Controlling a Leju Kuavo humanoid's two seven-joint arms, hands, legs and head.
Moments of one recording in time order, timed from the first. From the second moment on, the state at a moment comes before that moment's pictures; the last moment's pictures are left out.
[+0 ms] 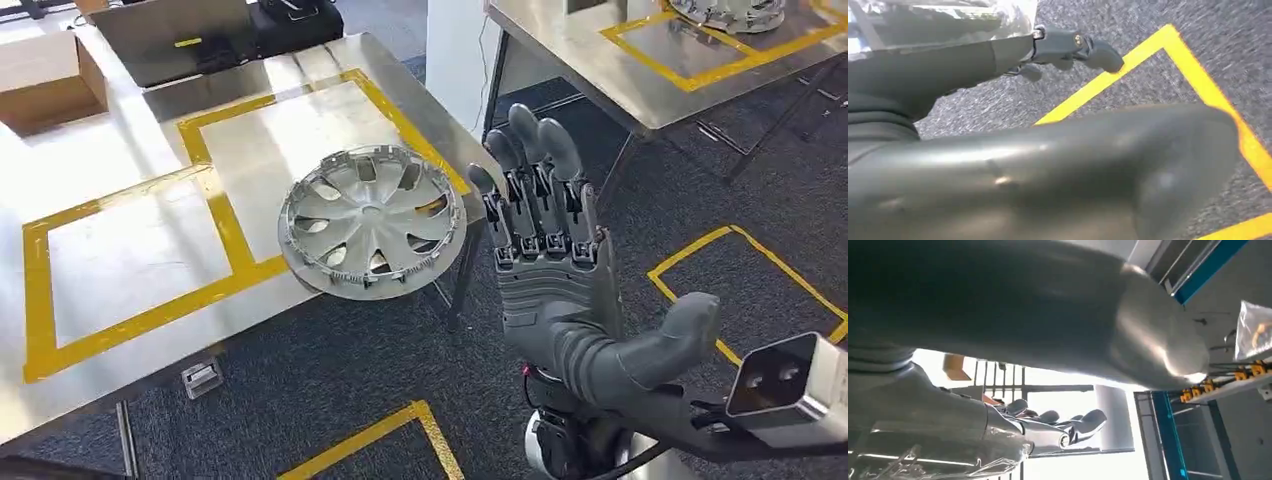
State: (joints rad) left arm -0.11 -0.05 -1.22 -0.24 1.04 0.54 -0.26; right arm -0.32 -0.25 0.81 -2.21 -0.37 -0.33 -0.30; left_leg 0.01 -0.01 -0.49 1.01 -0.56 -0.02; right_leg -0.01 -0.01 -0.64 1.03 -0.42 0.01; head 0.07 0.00
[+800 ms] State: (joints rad) left arm -0.11 -0.05 -1.22 -0.24 1.04 0.54 -0.25; right arm -0.31 -0.25 0.81 -2.21 -0.37 -0.33 -0.30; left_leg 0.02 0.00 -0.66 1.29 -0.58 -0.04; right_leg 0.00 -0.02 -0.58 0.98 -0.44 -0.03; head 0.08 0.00
